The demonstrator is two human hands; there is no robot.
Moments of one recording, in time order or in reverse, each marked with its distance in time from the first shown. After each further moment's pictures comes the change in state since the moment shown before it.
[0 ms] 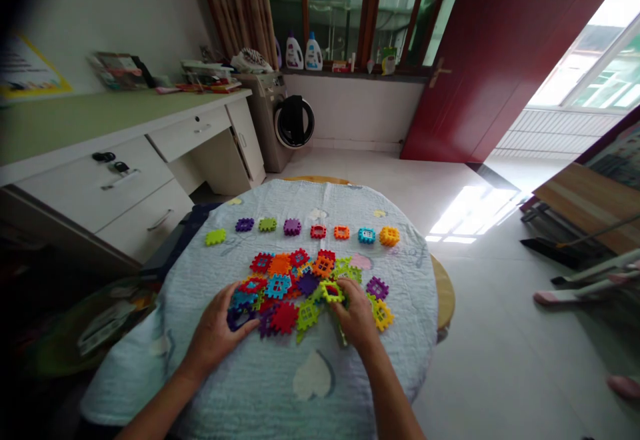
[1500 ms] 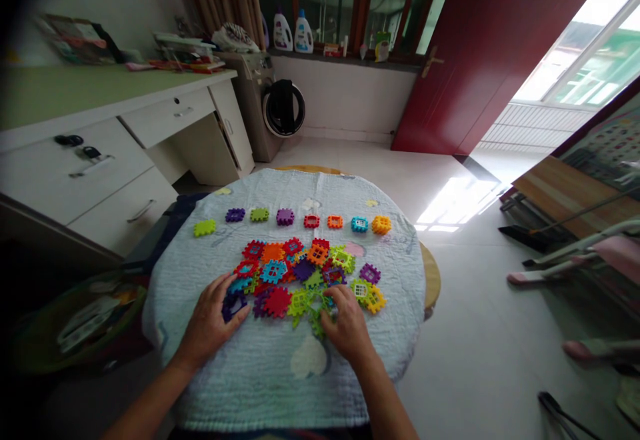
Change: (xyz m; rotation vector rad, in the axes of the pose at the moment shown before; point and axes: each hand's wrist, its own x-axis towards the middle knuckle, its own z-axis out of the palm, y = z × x) left_hand -0.001 -0.002 0.000 0.033 0.053 0.092; right_hand -0.035 -0.028 0.000 -0.151 -0.032 -0.016
